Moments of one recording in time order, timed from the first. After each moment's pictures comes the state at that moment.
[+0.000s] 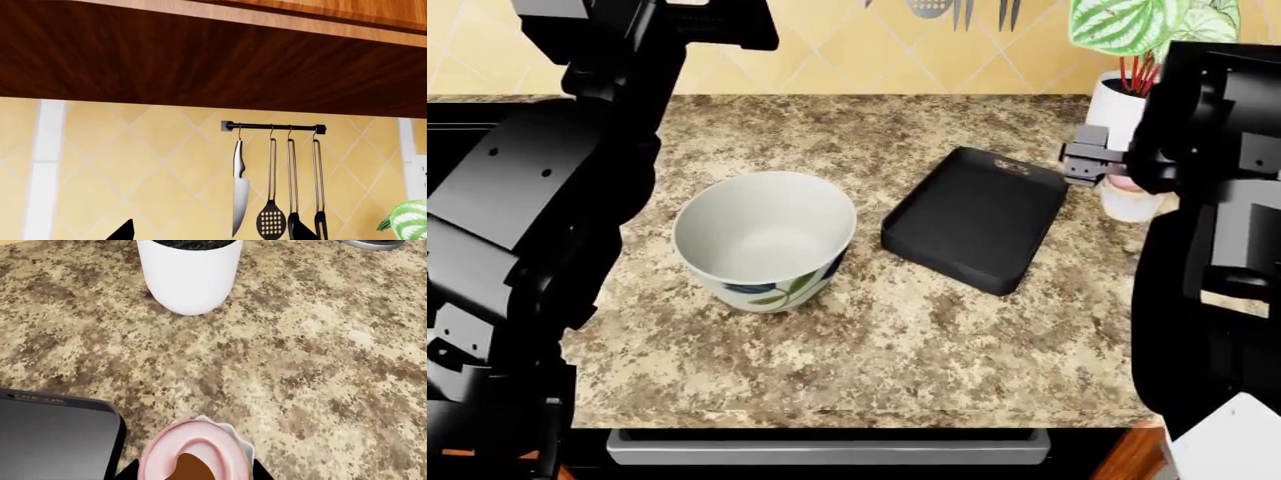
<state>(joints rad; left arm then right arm) -1.13 -0.32 0.32 0.01 -0.62 -0.47 -0.23 1.56 0.18 0.17 0.88 -0.09 1.30 0.32</state>
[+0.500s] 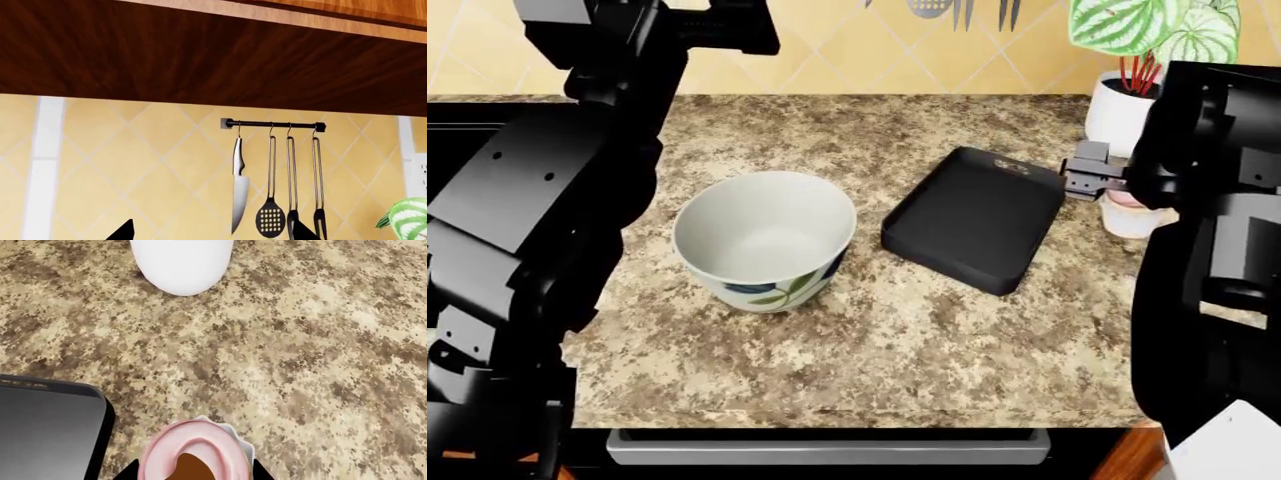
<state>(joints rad) -1.12 -0.32 0.33 0.01 -0.63 -0.46 -0.23 1.52 0.19 0.19 0.86 -0.08 1.32 0.33</state>
